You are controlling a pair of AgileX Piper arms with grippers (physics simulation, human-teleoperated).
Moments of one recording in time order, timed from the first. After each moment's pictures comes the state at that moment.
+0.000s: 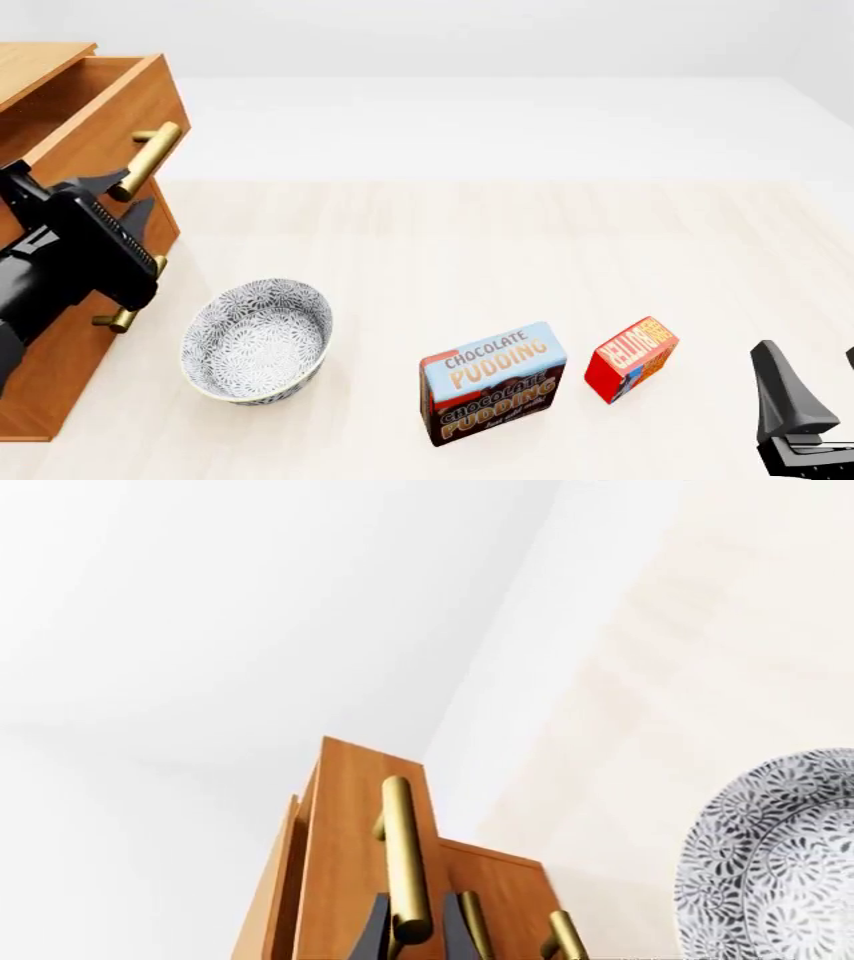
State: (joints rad) left arm -0.06 1.00 -0.46 -0.33 1.11; right arm 0.00 0.00 0.00 0.00 0.00
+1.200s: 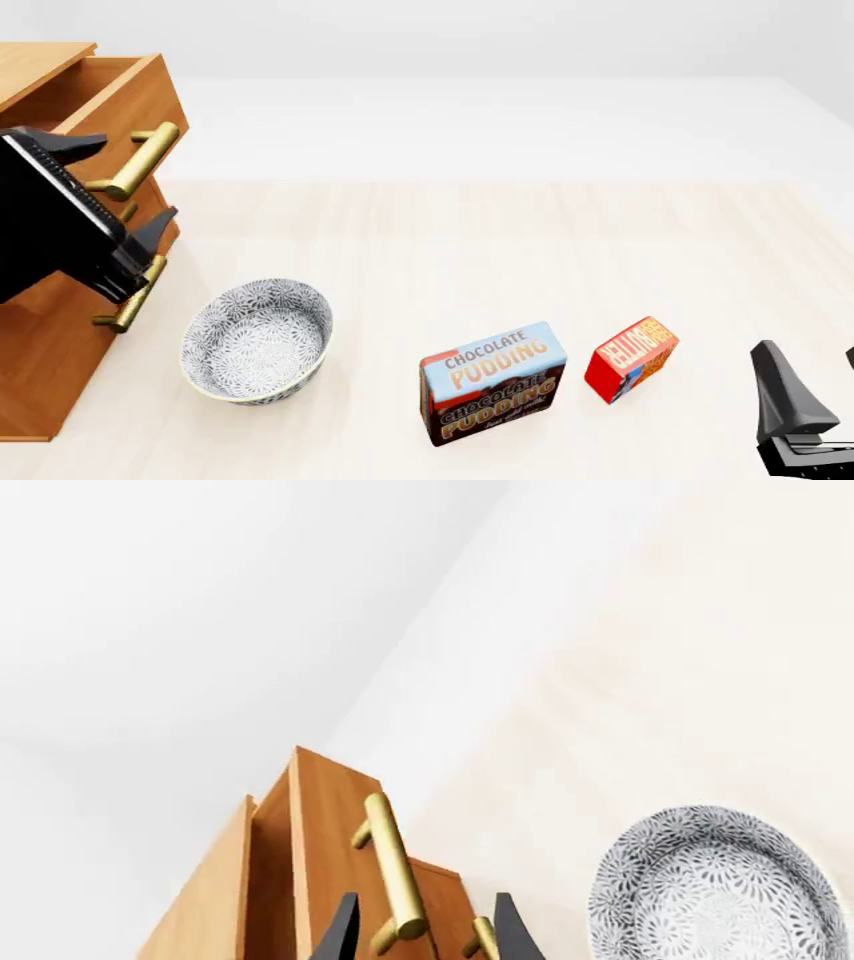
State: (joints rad) left arm -0.16 0.83 -0.64 0.13 0.89; right arm 0.00 0.00 0.00 0.00 0.00
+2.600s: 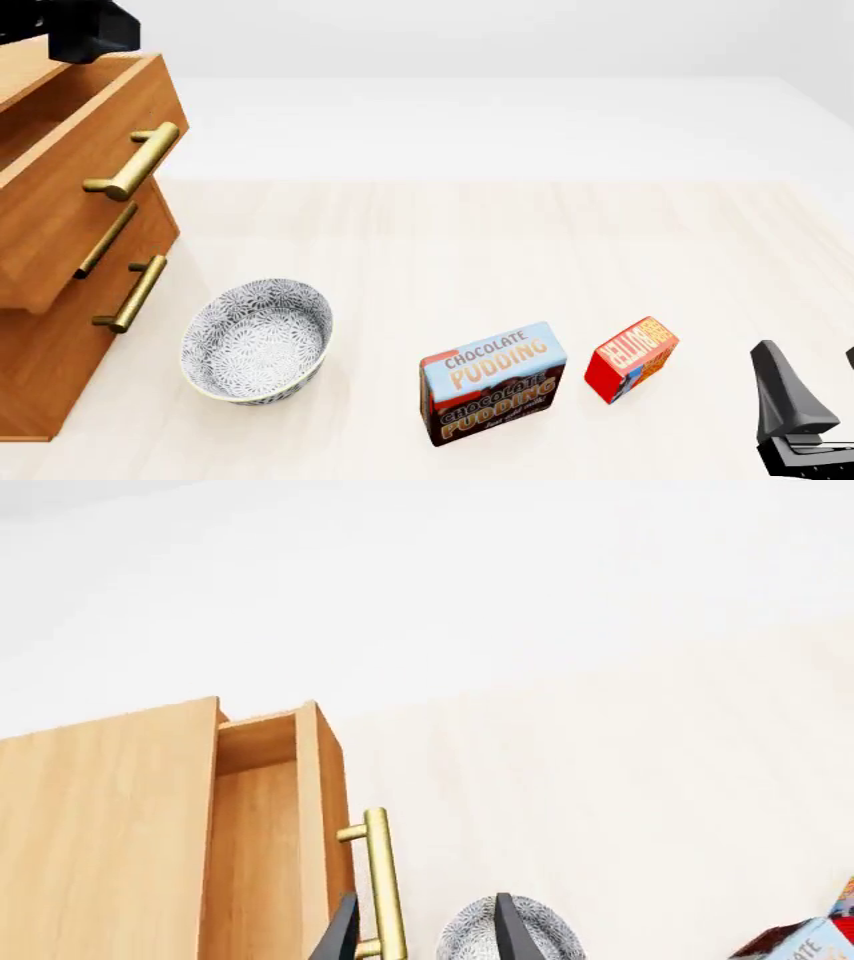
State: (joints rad) left arm -0.13 1.18 -1.53 0.94 0.11; right arm 0.00 0.00 0.00 0.00 0.00
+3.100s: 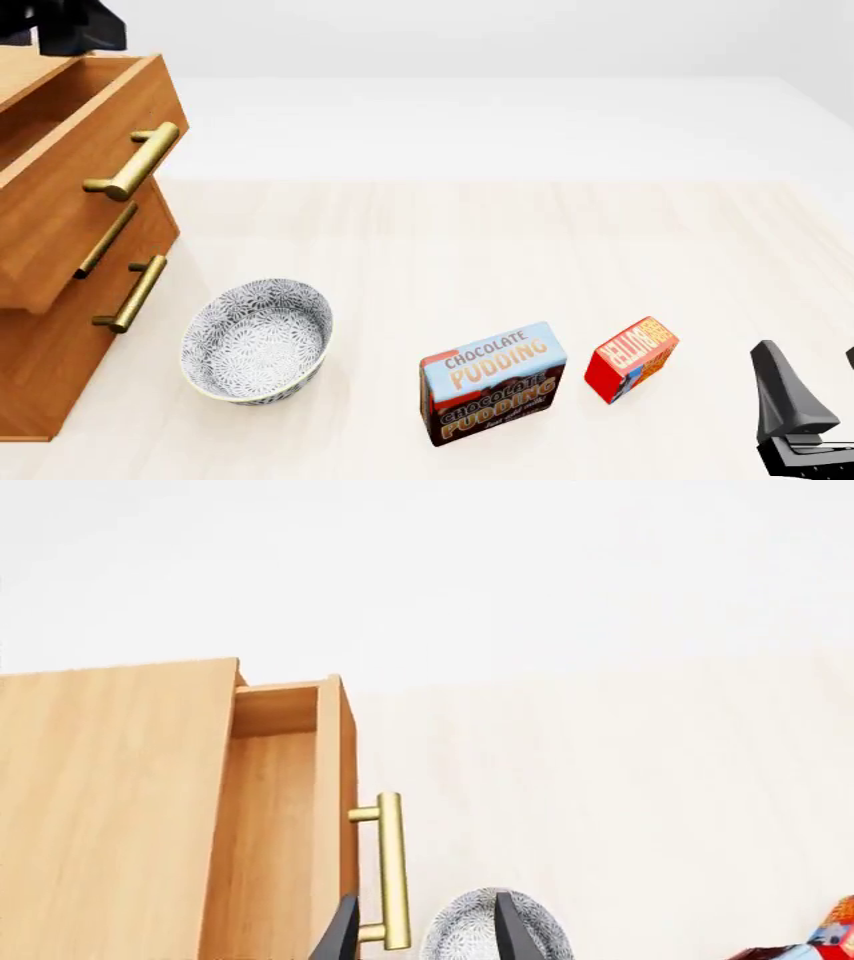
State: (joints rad) left arm -0.08 1.21 -1.57 0.99 0.02; right arm 0.00 0.00 0.00 0.00 0.00
